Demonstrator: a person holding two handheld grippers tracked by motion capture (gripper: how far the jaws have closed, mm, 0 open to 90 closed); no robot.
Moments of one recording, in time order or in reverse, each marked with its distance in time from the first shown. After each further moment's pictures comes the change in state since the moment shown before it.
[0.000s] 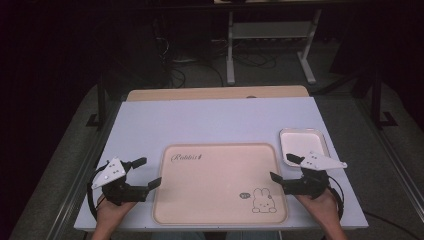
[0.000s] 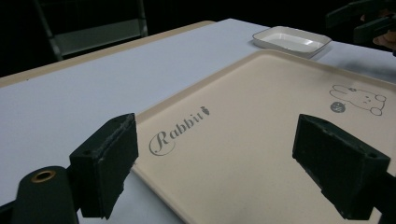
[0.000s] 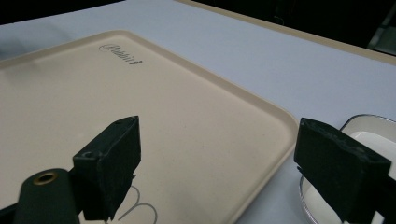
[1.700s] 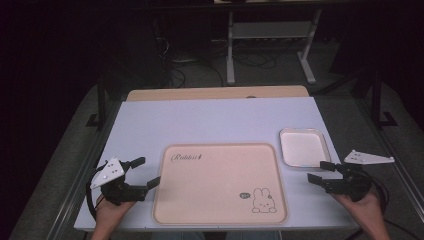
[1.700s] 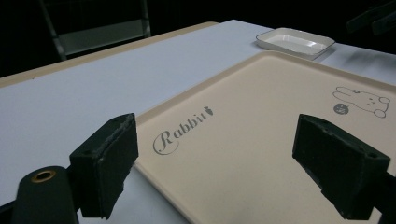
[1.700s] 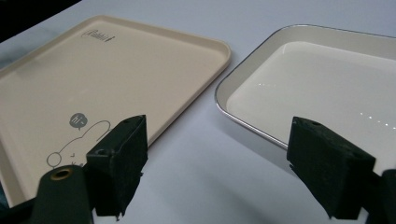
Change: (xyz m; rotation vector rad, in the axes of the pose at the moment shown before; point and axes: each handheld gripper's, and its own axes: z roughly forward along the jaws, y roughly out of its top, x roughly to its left) left arm 0.002 0.000 -0.002 -0.004 0.011 -0.004; right arm -0.075 -0.032 -0.065 0.119 0.052 0.252
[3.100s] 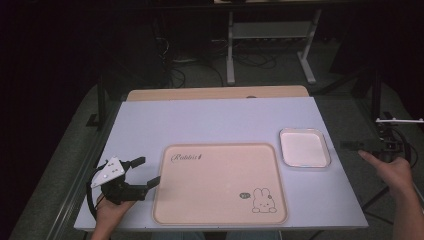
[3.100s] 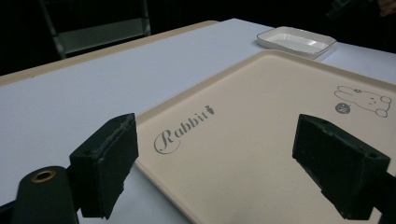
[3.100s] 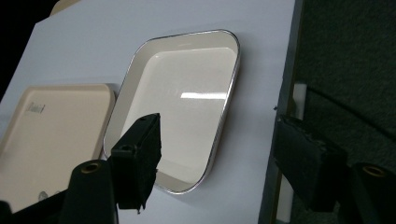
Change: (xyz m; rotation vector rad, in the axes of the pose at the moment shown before) left arm 0.002 -0.001 0.001 0.006 0.000 -0.006; right arm -0.131 0.049 -0.025 0.165 -0.088 0.508
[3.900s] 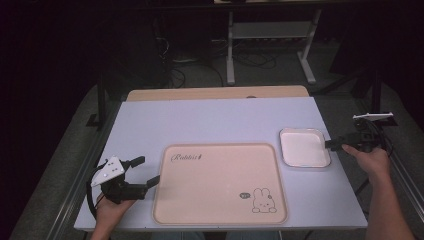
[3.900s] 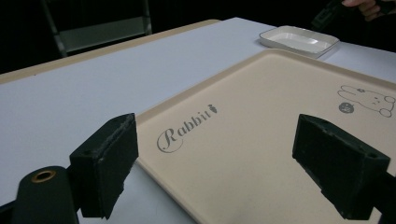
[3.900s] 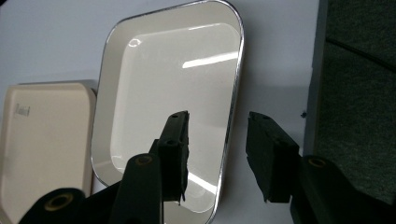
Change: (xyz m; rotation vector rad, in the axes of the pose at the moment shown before) left arm 0.003 -0.001 0.002 0.001 0.001 -0.006; right arm -0.001 0.024 0.051 0.195 -0.019 0.138
